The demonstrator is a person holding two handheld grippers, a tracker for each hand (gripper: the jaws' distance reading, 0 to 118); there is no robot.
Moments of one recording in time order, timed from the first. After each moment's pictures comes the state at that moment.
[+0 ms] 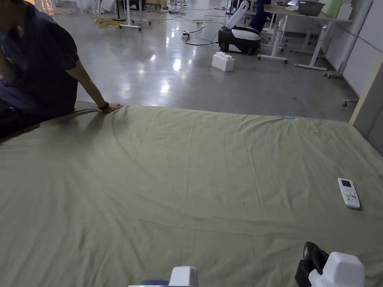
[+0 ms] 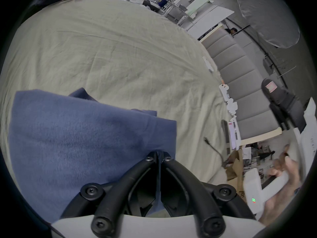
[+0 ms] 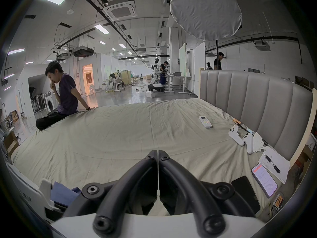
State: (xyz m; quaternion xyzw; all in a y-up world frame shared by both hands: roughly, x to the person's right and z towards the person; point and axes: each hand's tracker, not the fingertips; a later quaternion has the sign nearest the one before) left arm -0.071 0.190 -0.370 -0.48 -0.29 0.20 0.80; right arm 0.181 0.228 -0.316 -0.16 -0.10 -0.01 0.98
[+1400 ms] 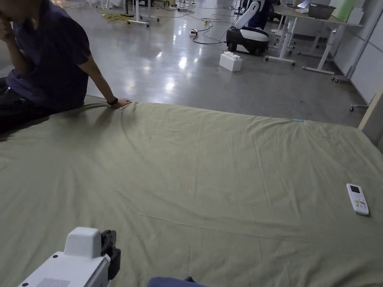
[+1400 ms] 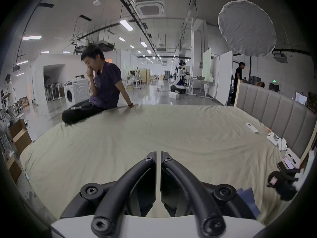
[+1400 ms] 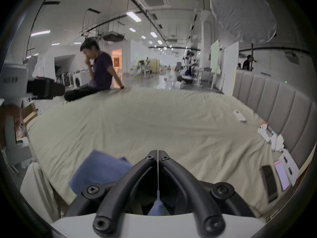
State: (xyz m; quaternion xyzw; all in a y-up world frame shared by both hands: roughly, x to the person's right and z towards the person) left arm -0.210 0.216 -0.354 -0.25 -0.05 0.02 0.97; right arm 0.044 0.142 -0.290 -0.26 0.04 0.05 0.96
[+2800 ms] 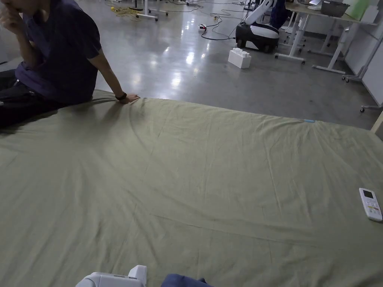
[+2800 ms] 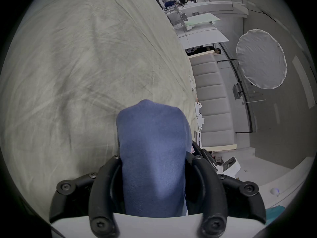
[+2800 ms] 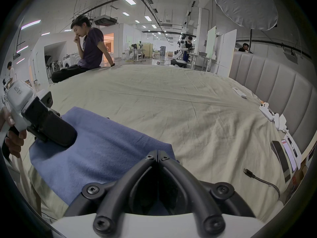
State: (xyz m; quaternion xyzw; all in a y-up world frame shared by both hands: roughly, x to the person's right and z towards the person) left arm -0.222 0.083 -0.436 -0.53 -0.35 0.37 0.68; right arm 0.059 0.091 -0.300 -0.29 -0.01 0.05 0.95
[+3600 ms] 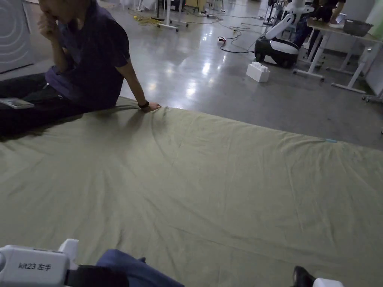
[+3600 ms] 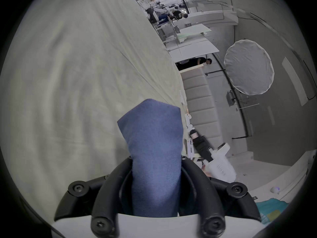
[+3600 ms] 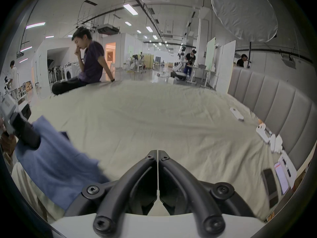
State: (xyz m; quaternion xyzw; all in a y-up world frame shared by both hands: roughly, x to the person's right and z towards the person) left arm -0.419 0.165 -0.441 -0.48 -0.31 0.37 0.73; right arm 0.091 0.213 -0.369 -0.18 -0.03 0.06 0.98
